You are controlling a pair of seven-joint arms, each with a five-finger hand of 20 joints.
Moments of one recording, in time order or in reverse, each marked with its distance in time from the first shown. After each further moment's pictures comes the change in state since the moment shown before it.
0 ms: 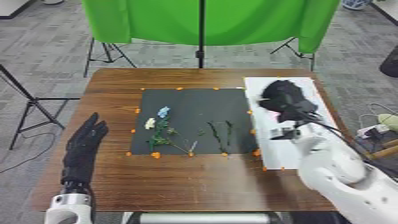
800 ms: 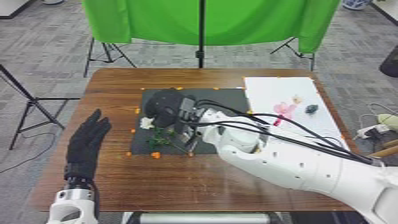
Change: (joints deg) left arm -1.8 0.6 1.4 0.6 -2.2 0.7 0.5; right arm 38.7 -22.7 -41.2 19.2 -2.0 -5.2 -20.4
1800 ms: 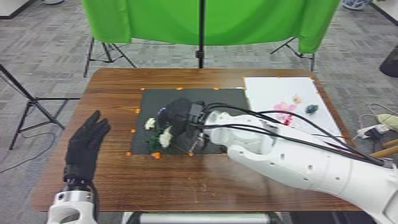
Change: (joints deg) left arm 0.7 0.0 -0.3 -0.2 0.0 -0.1 0.2; right arm -0.8 3.4 2.2 -2.8 -4.0 -15.3 3.9
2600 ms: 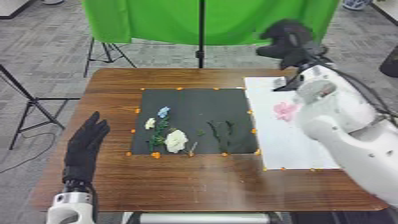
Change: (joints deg) left arm 0.9 -0.1 -0.4 -0.4 0.0 0.0 -0.1; right arm -21.7 16.6 42.4 -15.7 2.9 4.4 26.3
